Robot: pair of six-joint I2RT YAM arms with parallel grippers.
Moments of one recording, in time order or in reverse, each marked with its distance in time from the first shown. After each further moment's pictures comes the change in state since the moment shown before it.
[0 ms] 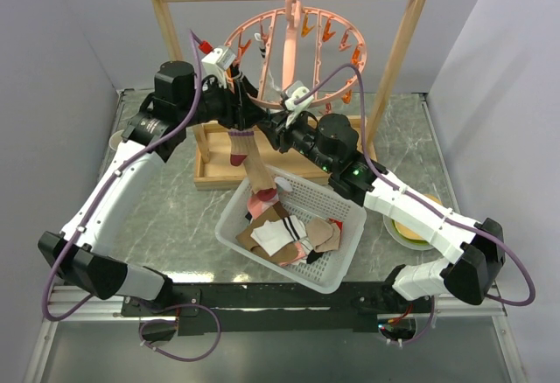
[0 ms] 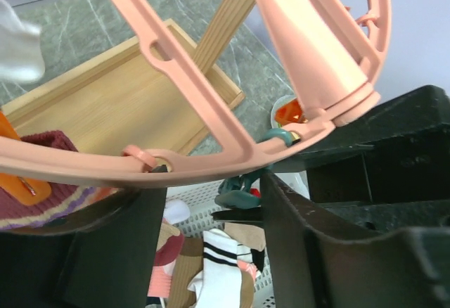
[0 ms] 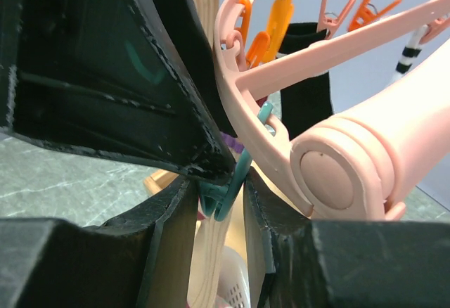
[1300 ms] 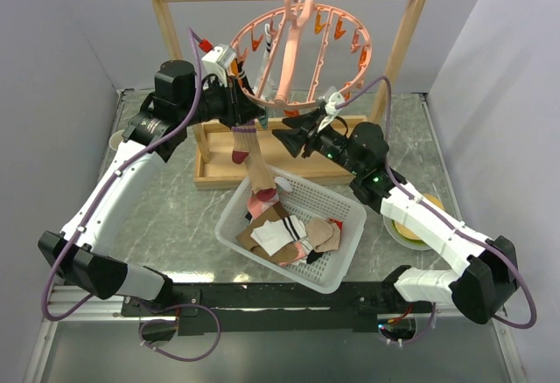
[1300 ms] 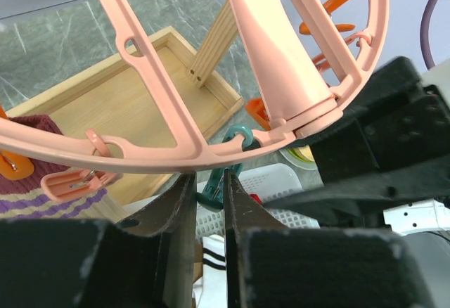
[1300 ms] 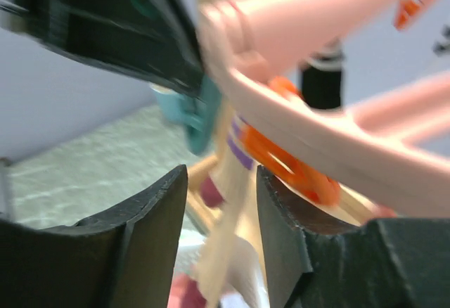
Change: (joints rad) left arm -0.004 0.009 0.005 0.018 -0.016 -0.007; right arm -0.182 -0.127 -0.225 0.199 -0.290 0.156
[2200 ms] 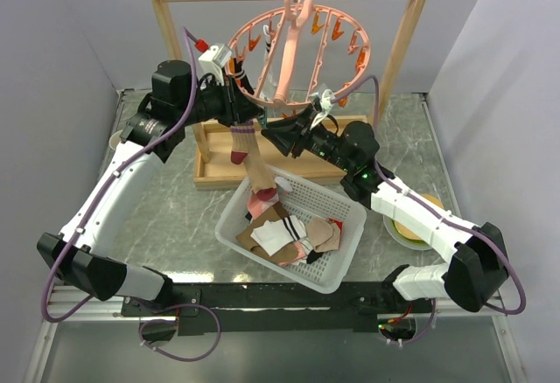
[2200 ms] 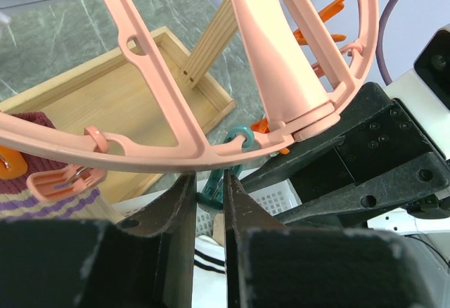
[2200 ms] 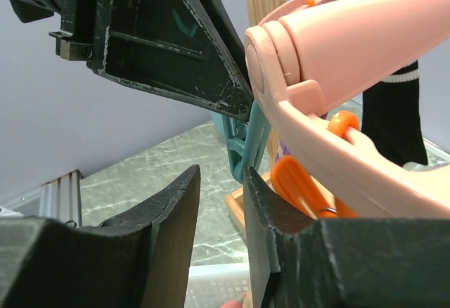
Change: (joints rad) left arm 0.006 -0.009 -0.008 0.009 0.014 -0.054; right arm 0.020 0.084 0.014 0.148 -0.100 0.177
